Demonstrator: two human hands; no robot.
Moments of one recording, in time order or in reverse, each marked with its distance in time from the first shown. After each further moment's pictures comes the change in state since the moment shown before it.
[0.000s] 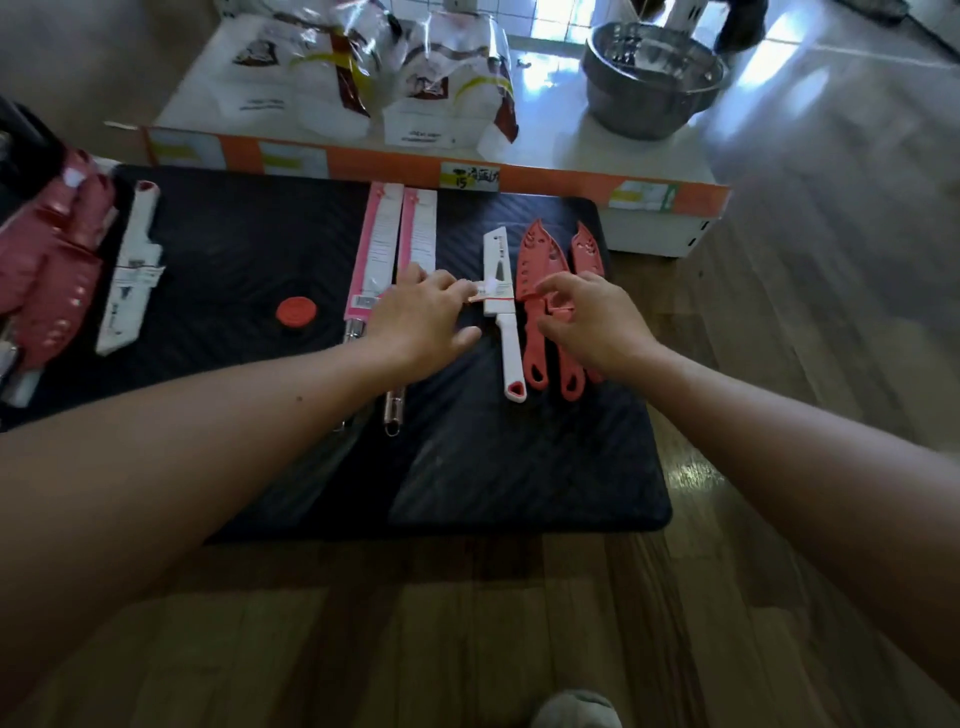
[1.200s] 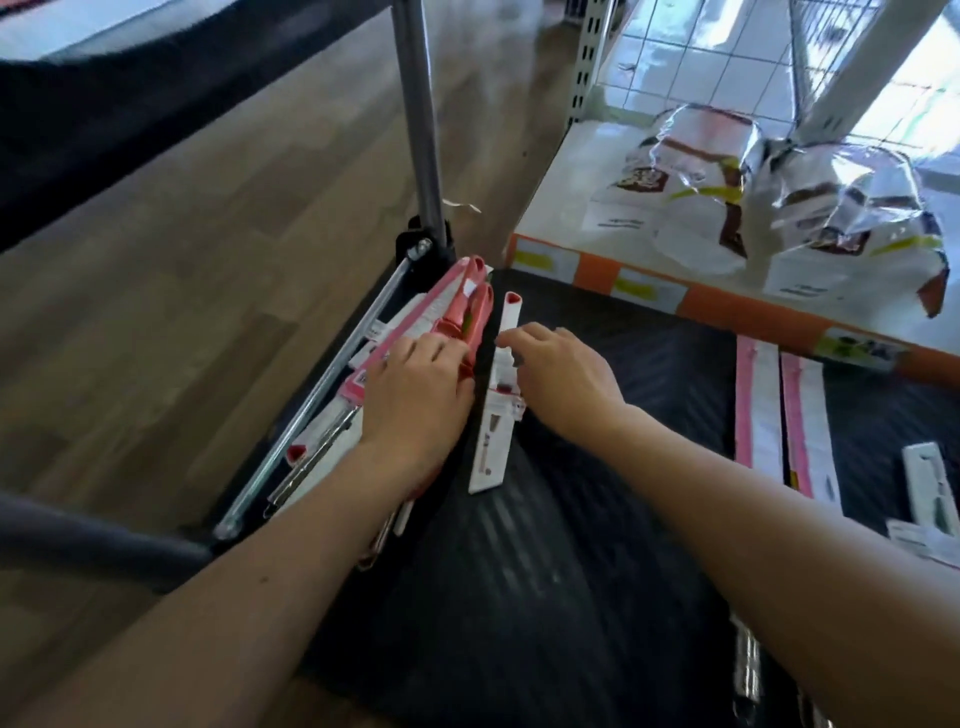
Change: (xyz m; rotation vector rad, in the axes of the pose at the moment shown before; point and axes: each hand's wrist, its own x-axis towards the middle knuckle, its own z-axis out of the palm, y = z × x) left_hand -0.077 -0.283 -0.065 0.049 0.297 -0.520; right_hand 0.142 -0.290 0.181 -0.259 -0.137 -0.583
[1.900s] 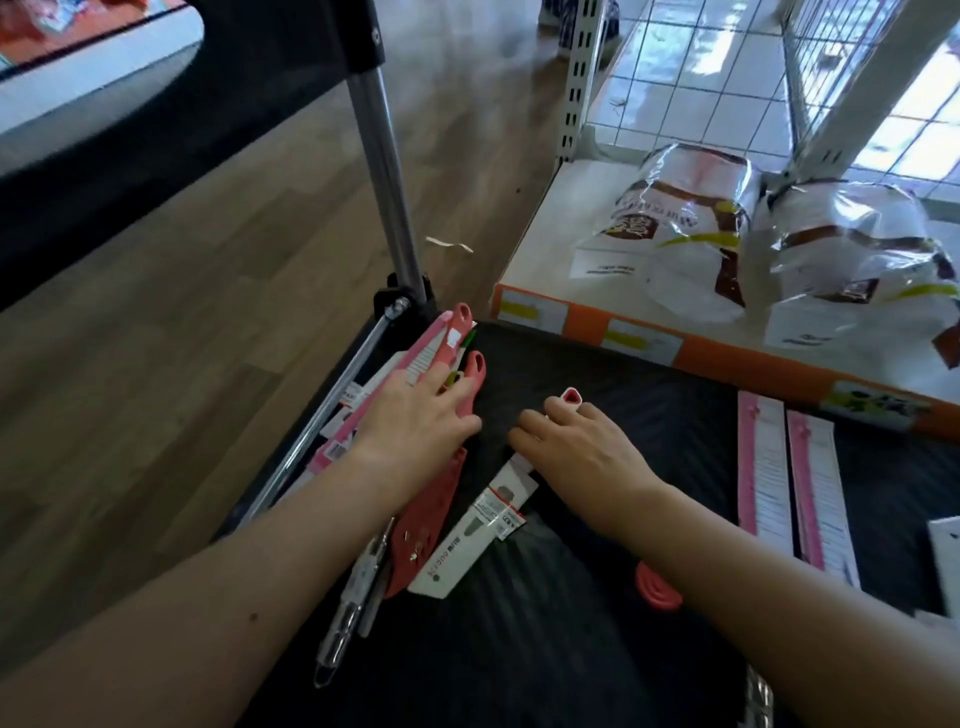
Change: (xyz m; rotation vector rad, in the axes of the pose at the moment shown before) left_hand 0.051 0.011 -0.013 0.673 -0.376 0.420; right_hand -0.006 0.030 -0.016 -0.391 -0.207 -0.334
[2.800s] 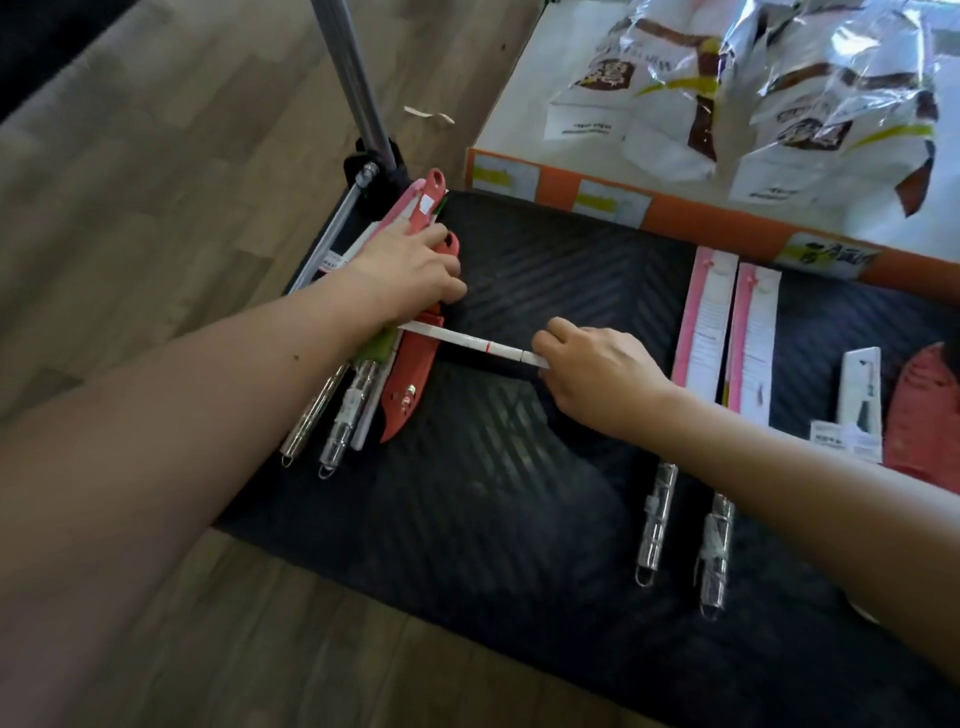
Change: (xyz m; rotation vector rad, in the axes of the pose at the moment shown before) left_hand 0.009 0.001 -0.022 0.147 -0.056 0.211; right_hand -0.072 -0.006 0.016 0.208 0.127 0.167
